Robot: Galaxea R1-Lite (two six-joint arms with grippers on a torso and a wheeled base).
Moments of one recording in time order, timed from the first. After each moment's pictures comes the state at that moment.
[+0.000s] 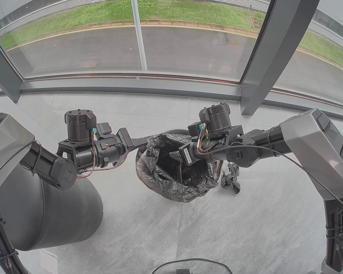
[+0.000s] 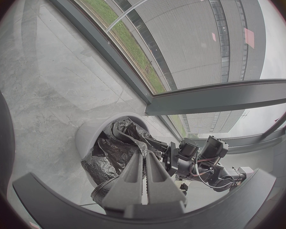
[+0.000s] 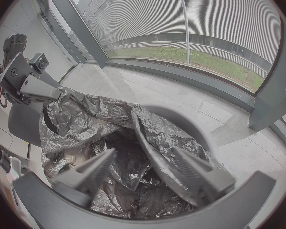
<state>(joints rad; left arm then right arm) -0.31 2.03 -1.01 -0.75 -0.50 -0.80 0.56 2.35 -1.64 -0.18 0.07 -0.10</state>
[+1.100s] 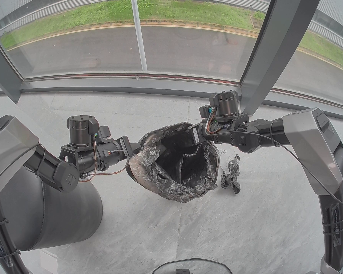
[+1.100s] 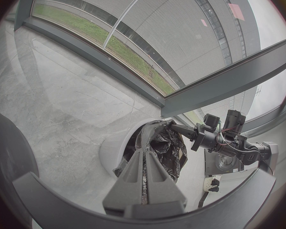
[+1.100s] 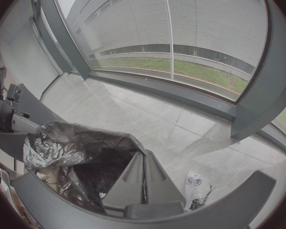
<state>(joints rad) -0.31 2.06 -0.99 -0.76 -0.34 -0.54 0.48 2.41 -1.83 -0.19 0.01 -0.09</state>
